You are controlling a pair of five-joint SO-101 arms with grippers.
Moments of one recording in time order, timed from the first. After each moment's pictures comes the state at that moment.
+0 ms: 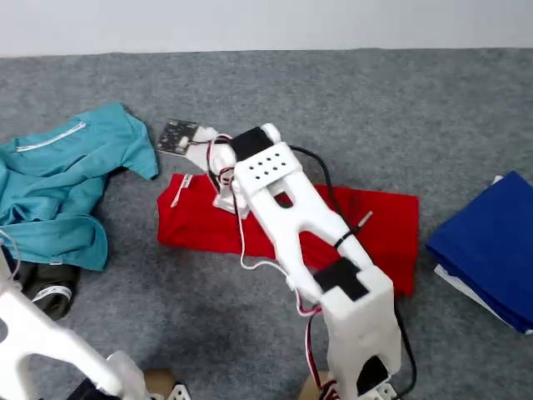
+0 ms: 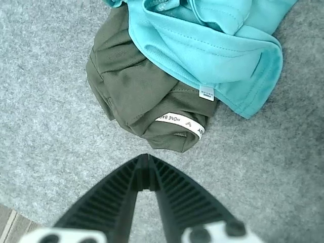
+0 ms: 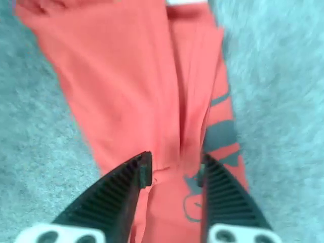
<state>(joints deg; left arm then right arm) -55.0 -28.3 20.4 92.1 -16.3 -35.7 24.9 -24.1 81.9 35.6</state>
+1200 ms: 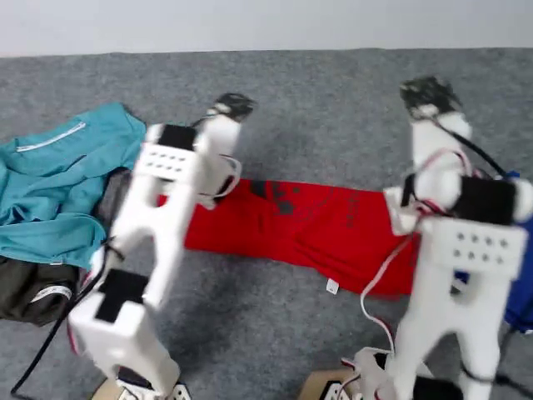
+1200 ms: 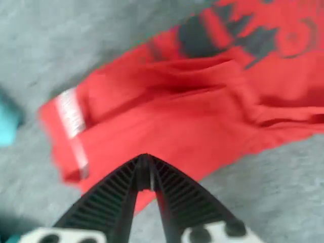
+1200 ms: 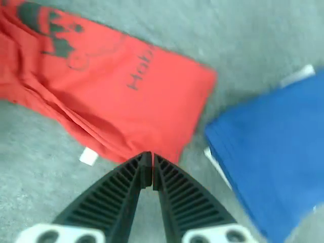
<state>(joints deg) 12.1 16.7 -5.6 85.1 -10.4 9.1 -28.1 2.4 100.5 20.6</state>
